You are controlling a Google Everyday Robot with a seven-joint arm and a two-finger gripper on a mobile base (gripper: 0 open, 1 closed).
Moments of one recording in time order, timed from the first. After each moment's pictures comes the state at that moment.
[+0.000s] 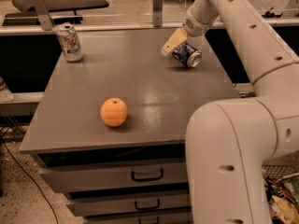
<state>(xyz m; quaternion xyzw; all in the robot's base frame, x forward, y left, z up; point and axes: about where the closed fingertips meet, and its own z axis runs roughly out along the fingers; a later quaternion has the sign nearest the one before) 0.810 -0.148 0.878 -0.32 0.91 0.04 0.27</state>
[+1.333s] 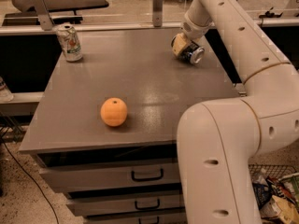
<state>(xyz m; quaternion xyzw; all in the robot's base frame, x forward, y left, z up) 0.816 -0.153 0.860 -0.32 0.92 0.01 0.24</state>
